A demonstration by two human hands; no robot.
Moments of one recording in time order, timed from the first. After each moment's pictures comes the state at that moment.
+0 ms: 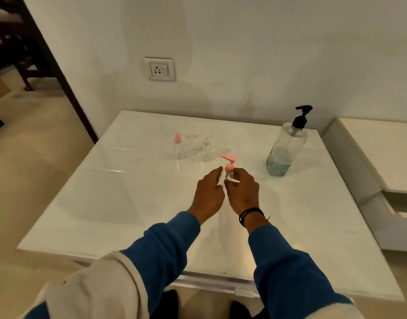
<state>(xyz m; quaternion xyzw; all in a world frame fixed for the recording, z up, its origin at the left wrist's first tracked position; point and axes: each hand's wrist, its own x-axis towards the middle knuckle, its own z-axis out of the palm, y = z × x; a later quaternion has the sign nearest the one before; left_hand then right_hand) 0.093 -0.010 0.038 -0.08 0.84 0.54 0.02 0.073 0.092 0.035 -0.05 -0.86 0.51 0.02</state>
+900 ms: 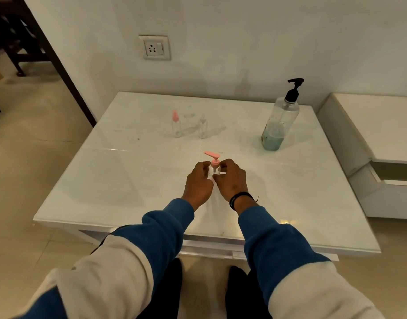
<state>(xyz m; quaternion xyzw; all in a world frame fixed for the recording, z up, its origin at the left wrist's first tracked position) 0.149 -0.013 0.035 -0.16 0.83 0.53 0.06 0.118 0.088 0.025 -0.04 -0.89 0.45 -0.07</state>
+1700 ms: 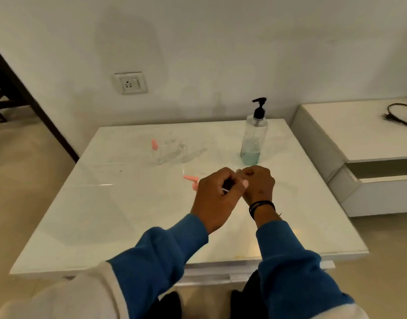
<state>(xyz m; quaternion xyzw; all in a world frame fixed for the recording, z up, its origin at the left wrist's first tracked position) 0.177 0.044 0.121 0.08 0.82 0.57 -0.04 0.112 0.164 0.080 -0.20 -0.83 0.51 0.08</state>
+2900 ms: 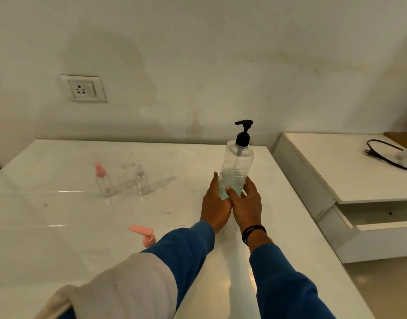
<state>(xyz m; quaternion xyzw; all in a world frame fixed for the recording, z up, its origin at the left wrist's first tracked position) -0.024 0.146 -0.004 0.00 0.80 0.60 0.03 -0.019 0.222 -0.003 -0.17 -0.77 0.60 0.13</state>
